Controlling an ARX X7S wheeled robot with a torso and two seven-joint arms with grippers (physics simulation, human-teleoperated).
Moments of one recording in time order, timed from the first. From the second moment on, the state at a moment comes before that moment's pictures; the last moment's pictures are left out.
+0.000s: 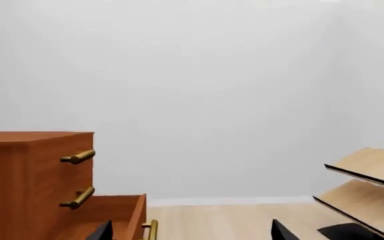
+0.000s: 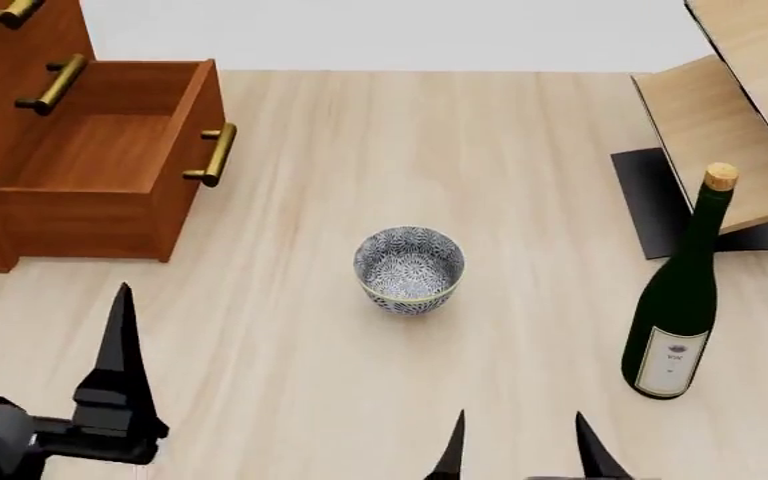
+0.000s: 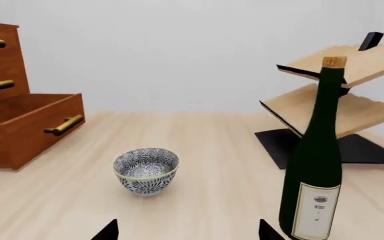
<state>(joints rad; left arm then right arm) -0.14 -0.15 0.10 0.48 -0.17 -0.25 -0.08 0.06 0.11 -0.11 -0.16 0.11 0.17 0.13</state>
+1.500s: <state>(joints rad) -0.80 -0.28 -0.03 0.93 -0.38 -0.79 -0.22 0.19 0.18 -0.15 -0.34 0.21 0.40 0.18</state>
